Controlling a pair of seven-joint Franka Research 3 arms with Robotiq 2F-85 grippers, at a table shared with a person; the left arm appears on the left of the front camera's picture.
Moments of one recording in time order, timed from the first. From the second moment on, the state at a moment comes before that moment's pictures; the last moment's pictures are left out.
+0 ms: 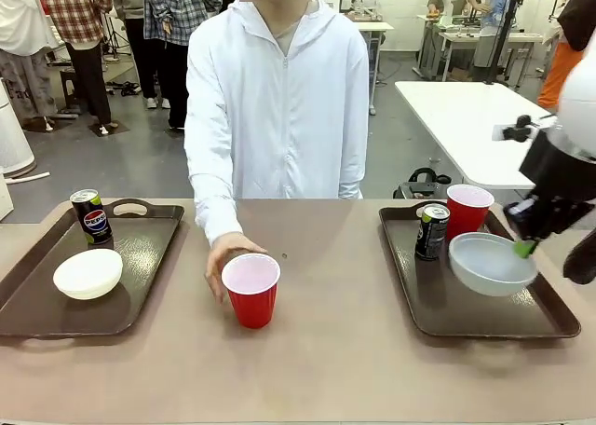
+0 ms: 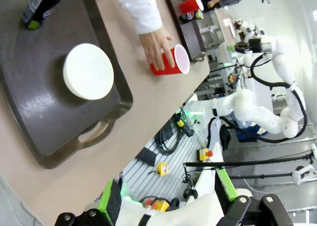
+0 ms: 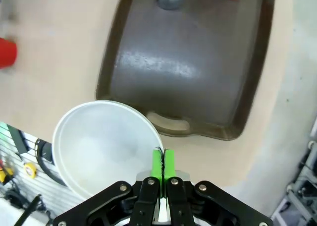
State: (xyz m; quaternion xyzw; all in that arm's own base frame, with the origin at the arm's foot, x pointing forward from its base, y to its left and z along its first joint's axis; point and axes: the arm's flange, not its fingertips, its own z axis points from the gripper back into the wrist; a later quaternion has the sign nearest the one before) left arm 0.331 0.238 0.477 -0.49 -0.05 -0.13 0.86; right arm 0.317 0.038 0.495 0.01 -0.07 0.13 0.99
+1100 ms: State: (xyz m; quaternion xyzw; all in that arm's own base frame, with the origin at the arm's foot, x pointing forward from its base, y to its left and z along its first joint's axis) left arm 0.331 0.238 0.477 -0.49 -0.05 -0.13 0.86; right arm 0.366 0.020 0.475 -0.05 -0.13 0.14 0.98
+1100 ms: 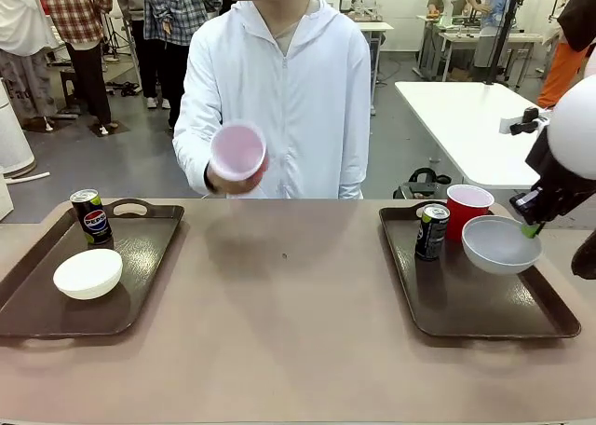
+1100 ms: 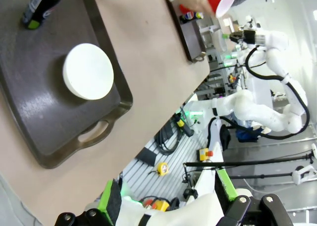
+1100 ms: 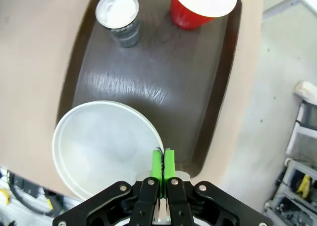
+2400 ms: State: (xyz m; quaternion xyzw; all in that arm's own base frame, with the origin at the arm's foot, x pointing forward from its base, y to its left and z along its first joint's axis) left arm 0.331 0.237 0.477 -0.49 -0.05 -0.13 0.86; right arm 0.413 0.001 0.361 -0.03 -0.05 0.11 0.99
